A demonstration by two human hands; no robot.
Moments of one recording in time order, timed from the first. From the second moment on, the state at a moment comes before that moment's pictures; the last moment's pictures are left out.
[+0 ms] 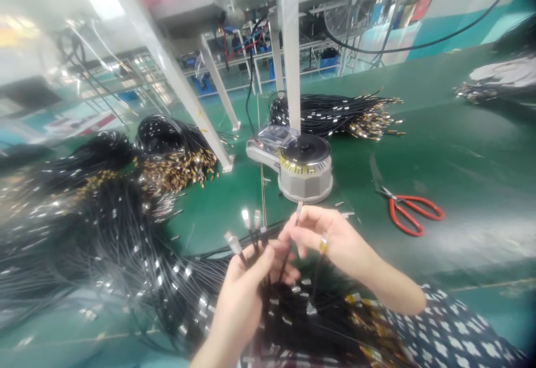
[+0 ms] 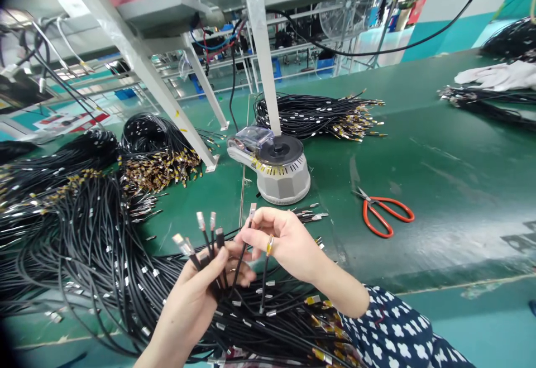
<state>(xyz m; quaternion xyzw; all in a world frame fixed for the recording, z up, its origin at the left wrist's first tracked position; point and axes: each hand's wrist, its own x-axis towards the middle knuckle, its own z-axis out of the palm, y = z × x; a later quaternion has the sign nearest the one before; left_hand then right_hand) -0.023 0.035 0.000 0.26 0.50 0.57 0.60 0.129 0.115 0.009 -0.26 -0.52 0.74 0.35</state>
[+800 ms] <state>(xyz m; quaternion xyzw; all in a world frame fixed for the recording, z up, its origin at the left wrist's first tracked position) -0.020 0.039 -0.003 0.27 0.53 0.54 0.59 0.175 0.145 -0.008 -0.41 -0.56 0.63 0.34</state>
